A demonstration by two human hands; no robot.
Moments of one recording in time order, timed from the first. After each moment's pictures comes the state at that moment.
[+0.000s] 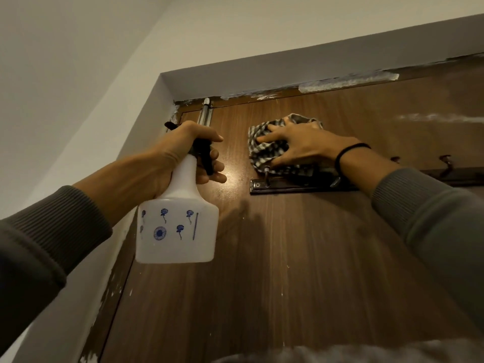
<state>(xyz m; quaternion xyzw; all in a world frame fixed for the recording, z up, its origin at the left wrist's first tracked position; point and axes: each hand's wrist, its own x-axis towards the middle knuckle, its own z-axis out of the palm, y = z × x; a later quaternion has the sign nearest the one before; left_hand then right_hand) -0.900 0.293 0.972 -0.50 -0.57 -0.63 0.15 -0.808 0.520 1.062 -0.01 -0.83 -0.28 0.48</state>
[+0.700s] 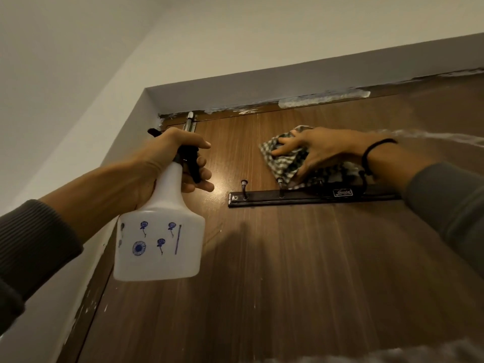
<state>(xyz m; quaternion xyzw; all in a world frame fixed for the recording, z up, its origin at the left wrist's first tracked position) -0.870 0.297 0.970 -0.50 -0.58 -0.62 0.15 -0.738 0.560 1.075 -0.05 -0.87 -0.25 0.41</state>
